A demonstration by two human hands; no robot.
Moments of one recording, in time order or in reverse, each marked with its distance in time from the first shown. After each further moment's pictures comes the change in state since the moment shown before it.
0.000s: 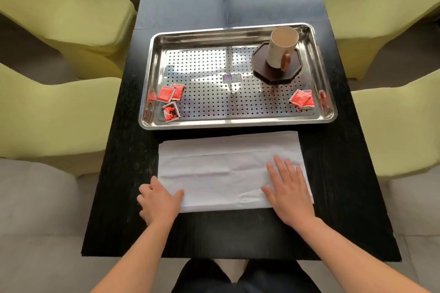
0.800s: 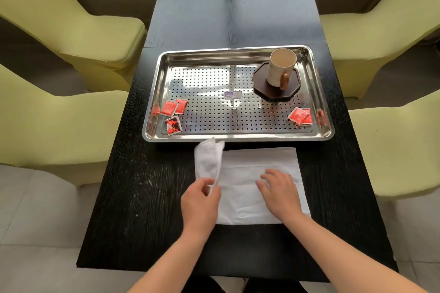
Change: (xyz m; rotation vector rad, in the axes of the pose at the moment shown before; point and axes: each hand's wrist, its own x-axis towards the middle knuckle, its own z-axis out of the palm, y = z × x) left_hand -0.081 0.084 -0.021 -0.691 -0.027 0.334; right_hand 0.037 -0.017 -0.036 0.421 0.076 0.101
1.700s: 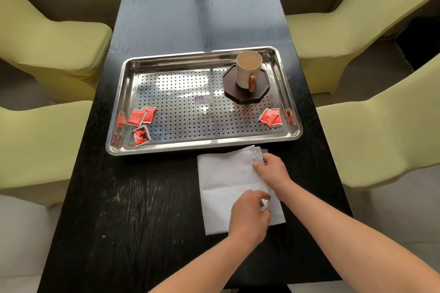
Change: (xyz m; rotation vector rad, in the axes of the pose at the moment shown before) left_hand -0.046 0.051 0.130 0.283 -0.472 0.266; right_hand 0.049 0.027 -0.064 0.696 -0.046 0.396
